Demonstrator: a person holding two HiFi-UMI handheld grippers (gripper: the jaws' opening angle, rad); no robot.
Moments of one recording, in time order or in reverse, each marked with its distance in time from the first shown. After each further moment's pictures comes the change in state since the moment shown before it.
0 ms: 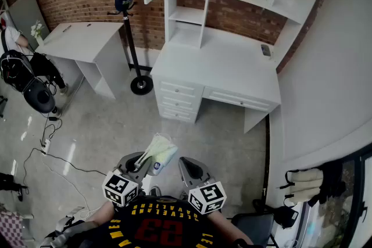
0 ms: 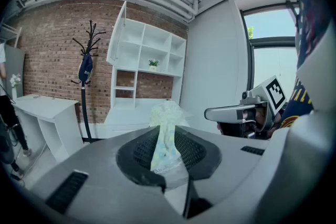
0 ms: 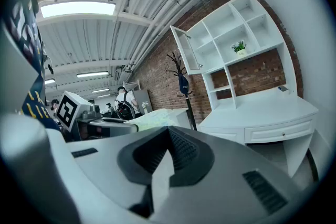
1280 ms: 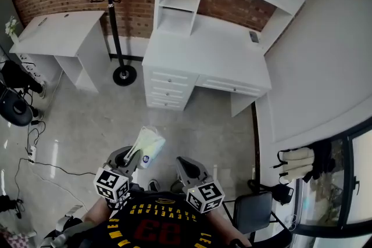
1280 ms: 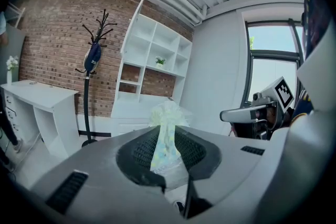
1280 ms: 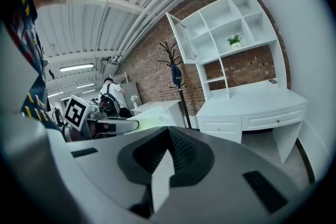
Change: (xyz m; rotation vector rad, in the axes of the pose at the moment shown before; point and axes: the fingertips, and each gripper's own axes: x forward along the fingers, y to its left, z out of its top) left arm -0.031 0.125 -0.033 -0.080 -0.001 -0.085; right arm 0.072 0.061 -0.028 0.040 0.082 -0.149
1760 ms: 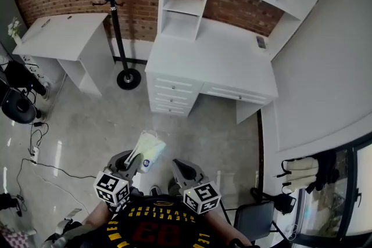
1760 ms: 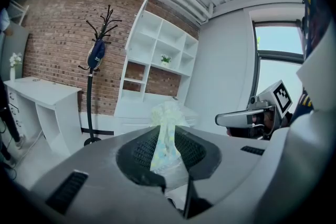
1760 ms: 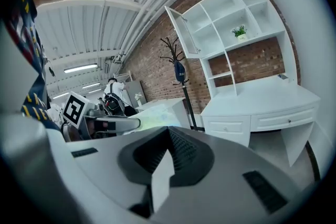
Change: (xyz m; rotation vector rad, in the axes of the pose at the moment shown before) left arm 0.034 0.021 0.005 -0.035 0.020 0.038; right arm 0.046 -0.026 0.001 0.012 0.034 0.069
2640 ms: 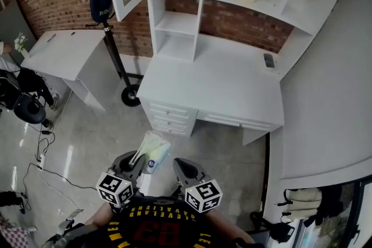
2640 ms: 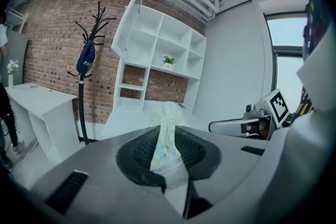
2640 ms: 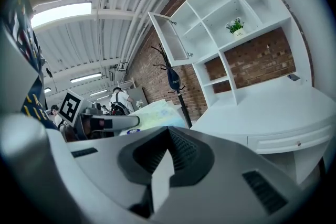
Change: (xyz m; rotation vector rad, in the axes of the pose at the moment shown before) left arm 0.174 -0.018 0.097 0.001 -0.035 0.083; right arm 0.044 -0.178 0.087 0.024 -0.039 0.109
